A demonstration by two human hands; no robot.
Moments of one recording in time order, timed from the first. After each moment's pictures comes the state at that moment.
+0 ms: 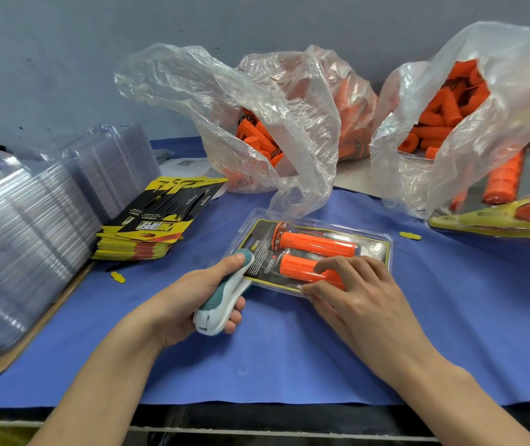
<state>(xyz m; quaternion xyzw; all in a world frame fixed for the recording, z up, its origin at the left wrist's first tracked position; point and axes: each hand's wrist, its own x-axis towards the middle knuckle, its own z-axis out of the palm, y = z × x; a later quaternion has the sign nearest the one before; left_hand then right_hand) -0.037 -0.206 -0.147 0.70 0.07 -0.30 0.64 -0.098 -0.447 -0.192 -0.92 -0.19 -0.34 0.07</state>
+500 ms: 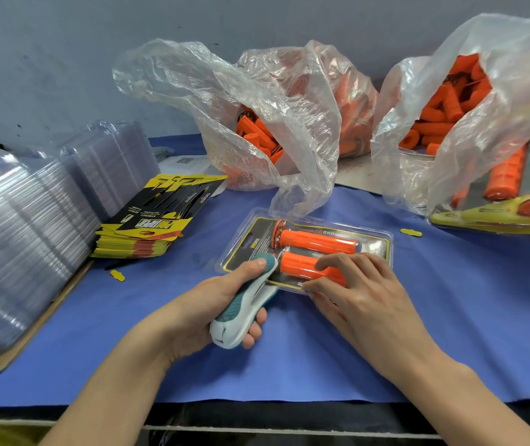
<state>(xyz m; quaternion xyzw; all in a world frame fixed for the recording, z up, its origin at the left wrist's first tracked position) -0.049 -0.222 -0.152 0.70 0.02 -0.35 0.63 -0.099 -0.447 -0.191 -0.92 -0.19 -0.35 0.08</state>
